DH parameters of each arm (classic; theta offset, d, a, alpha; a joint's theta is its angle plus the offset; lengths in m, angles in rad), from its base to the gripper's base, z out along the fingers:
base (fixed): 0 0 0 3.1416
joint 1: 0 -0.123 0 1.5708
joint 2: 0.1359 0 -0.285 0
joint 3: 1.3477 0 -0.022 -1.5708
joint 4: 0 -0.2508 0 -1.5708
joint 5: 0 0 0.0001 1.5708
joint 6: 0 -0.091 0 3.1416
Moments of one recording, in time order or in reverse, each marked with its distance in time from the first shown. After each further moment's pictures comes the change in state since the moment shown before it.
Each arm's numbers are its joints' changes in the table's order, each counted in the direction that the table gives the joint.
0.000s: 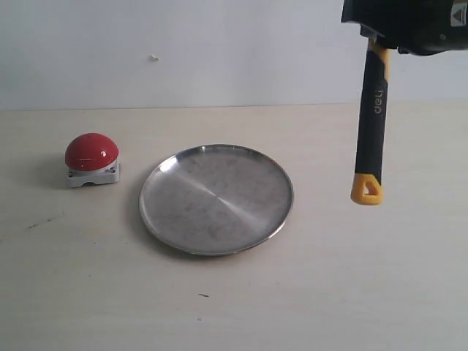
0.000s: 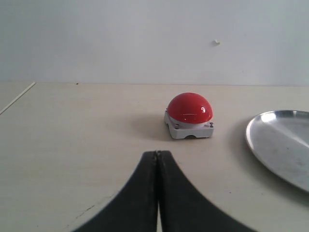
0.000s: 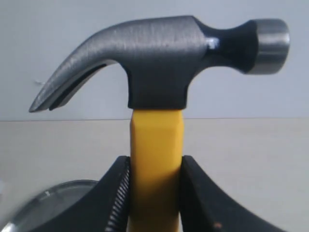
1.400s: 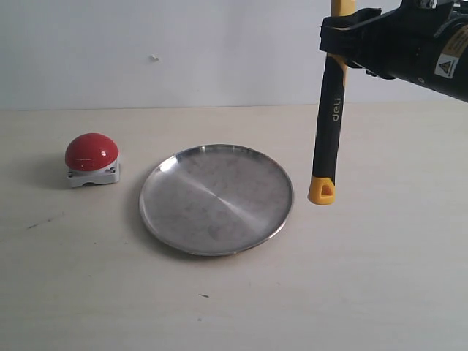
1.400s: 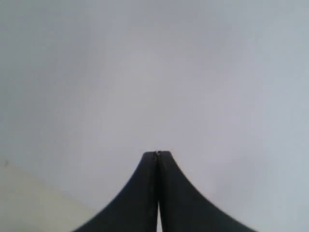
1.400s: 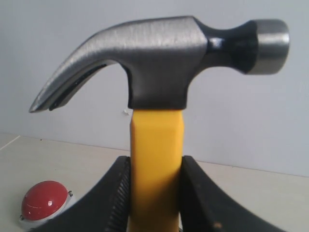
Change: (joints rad) left arm 0.000 0.000 0.000 0.259 0.466 0.288; right arm 0.008 0.000 0.216 -0.049 0.563 0.107
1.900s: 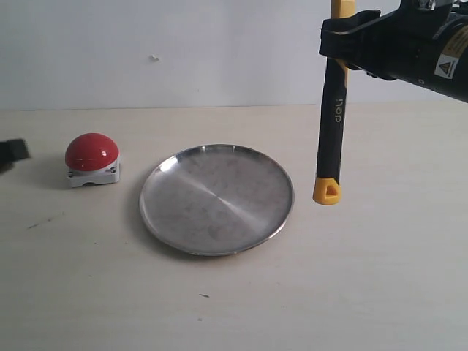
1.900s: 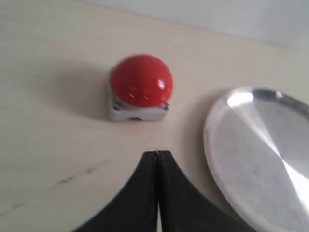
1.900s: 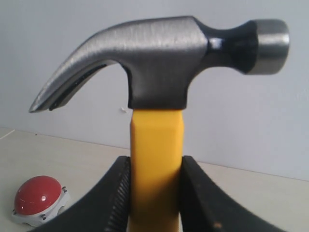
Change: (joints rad) left arm 0.201 1.224 -0.514 -0.022 -0.177 -0.236; right arm 0.000 0.000 0.000 0.000 -0.006 0.035
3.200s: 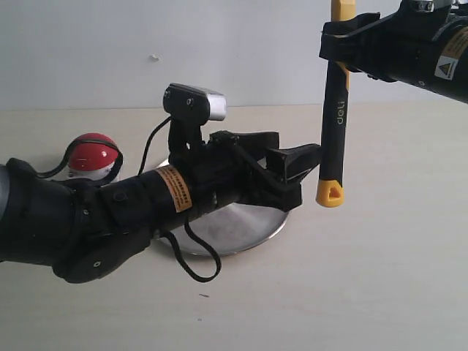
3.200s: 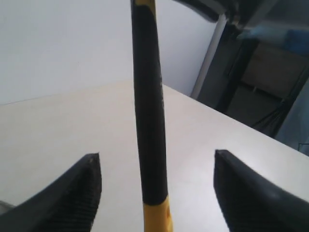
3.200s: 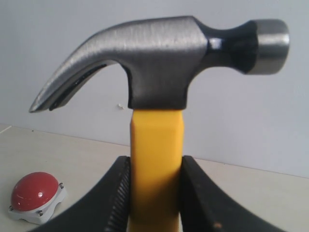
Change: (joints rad) left arm 0.602 0.602 -0.302 -0.469 0.821 0.363; right arm 0.000 0.000 0.000 0.000 -0.017 0.009
